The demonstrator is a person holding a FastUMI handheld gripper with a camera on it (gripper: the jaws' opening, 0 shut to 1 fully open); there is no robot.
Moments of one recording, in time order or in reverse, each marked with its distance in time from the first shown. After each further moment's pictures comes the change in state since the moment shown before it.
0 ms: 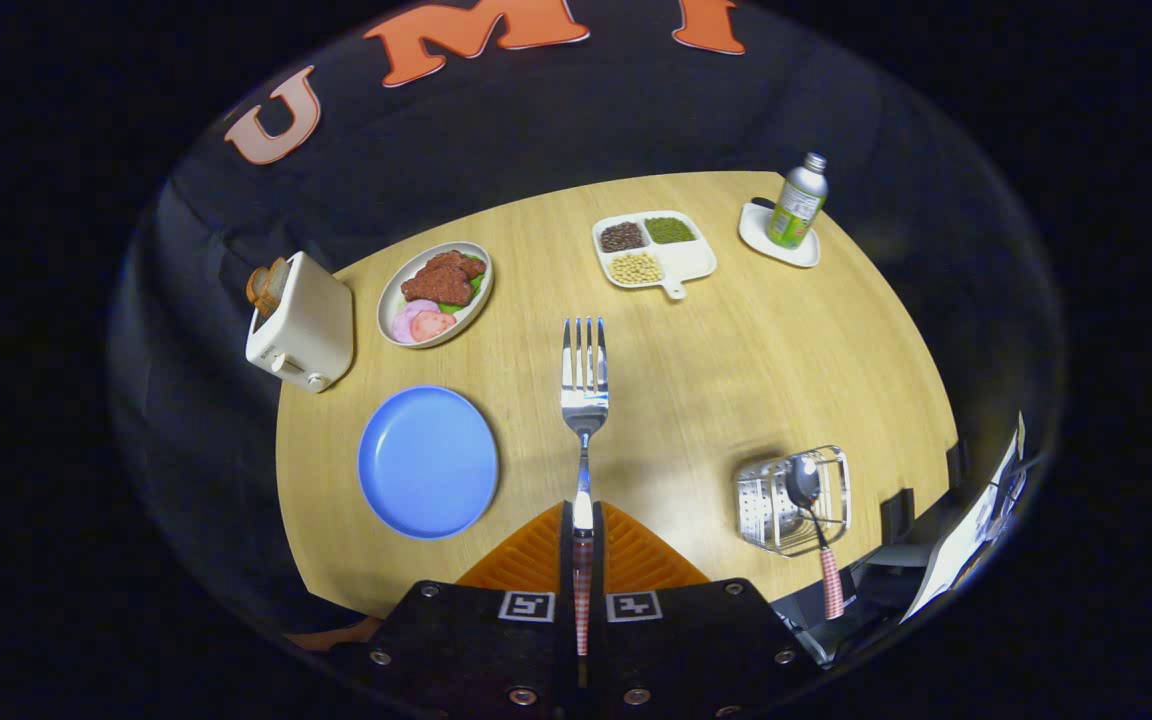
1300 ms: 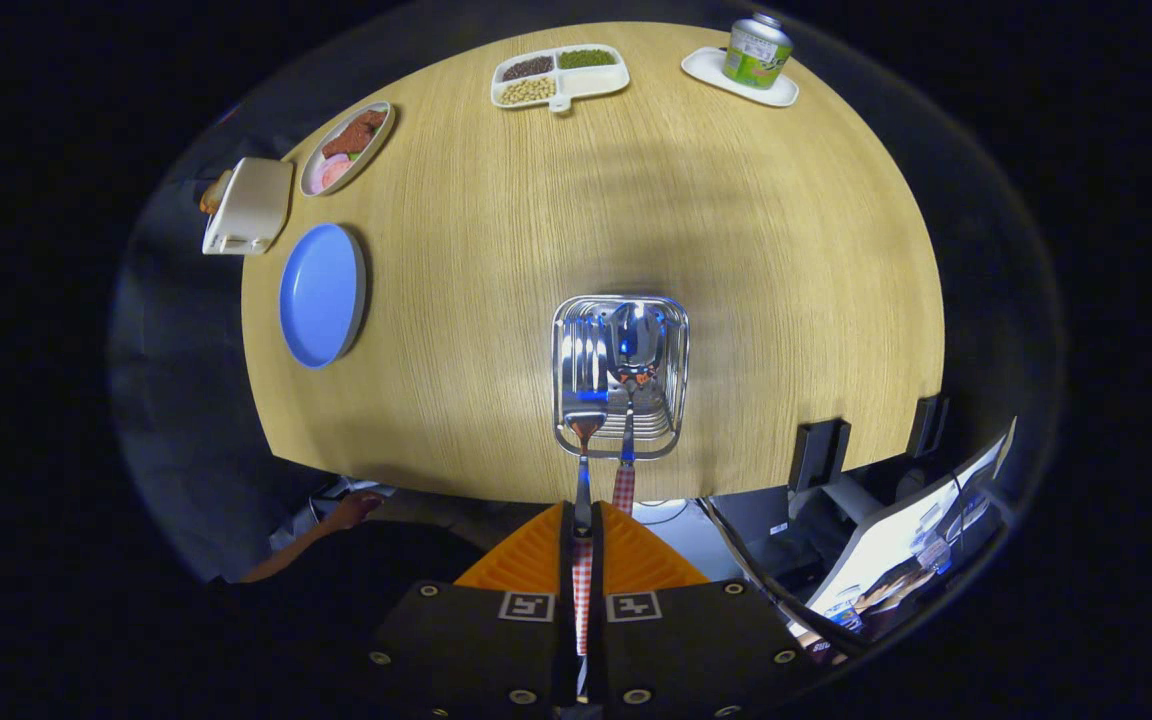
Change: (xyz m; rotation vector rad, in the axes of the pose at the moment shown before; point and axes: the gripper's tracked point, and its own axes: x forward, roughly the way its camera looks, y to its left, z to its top) arm -0.002 -0.151 -0.079 -0.130 0.644 0.070
